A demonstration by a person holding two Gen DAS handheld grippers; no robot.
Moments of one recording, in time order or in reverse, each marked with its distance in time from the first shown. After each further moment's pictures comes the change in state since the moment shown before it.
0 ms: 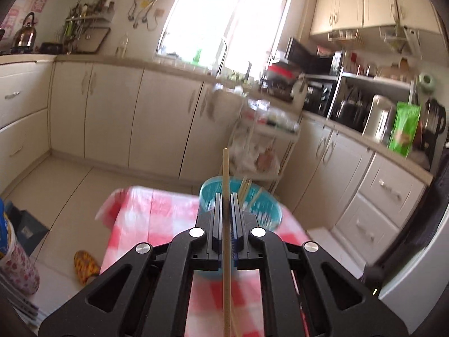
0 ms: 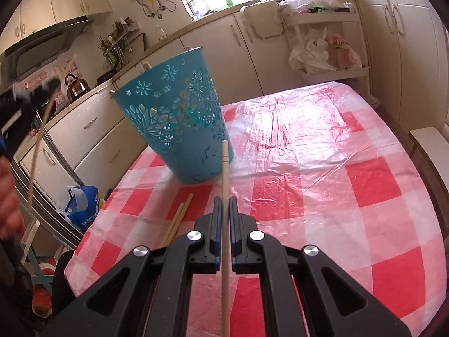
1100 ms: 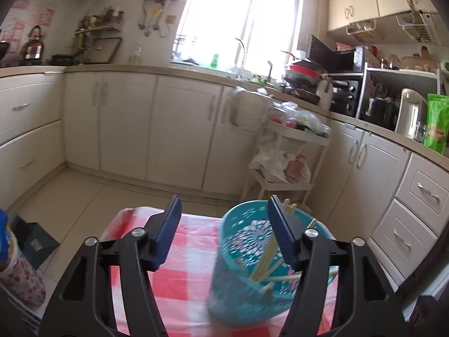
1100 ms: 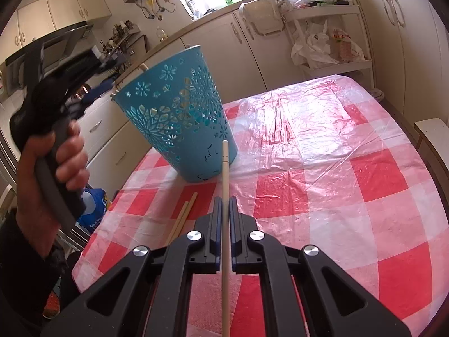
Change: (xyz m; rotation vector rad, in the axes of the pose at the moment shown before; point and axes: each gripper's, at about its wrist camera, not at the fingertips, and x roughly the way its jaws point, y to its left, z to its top) left arm 0.076 0.010 -0.012 0.031 -0.037 0.168; right arm -0.001 -0.006 -0.002 0.032 -0.009 0.049
